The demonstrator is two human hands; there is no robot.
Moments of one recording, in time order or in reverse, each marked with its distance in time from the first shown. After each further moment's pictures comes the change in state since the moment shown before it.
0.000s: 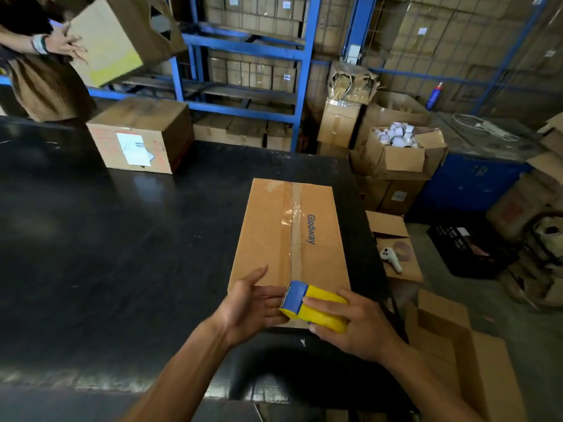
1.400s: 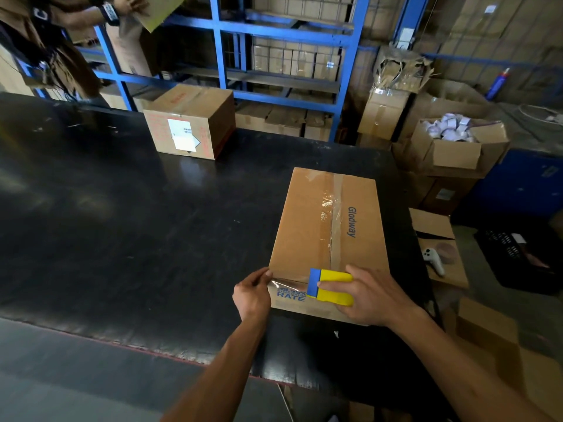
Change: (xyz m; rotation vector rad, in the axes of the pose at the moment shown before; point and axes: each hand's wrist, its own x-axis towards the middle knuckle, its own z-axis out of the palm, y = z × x) left_hand 0.038 -0.038 -0.071 0.259 0.972 0.651; right_hand 0.071 -0.016 0.016 -0.551 -0.462 -0.090
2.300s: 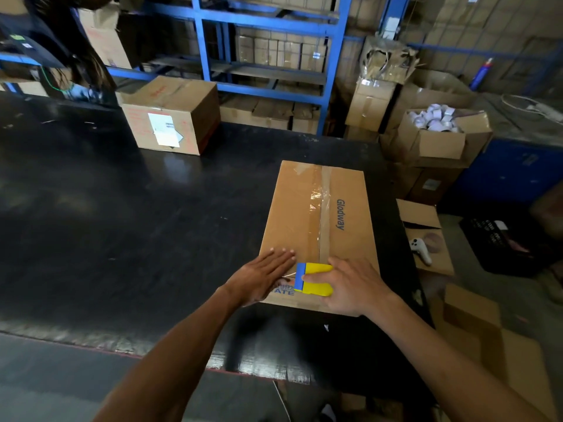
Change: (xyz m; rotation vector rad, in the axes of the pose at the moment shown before) left_hand 0.091 -0.019 0.013 1.188 -0.745 1.530; right_hand 0.010 -0.010 -0.008 -0.038 -0.048 0.040
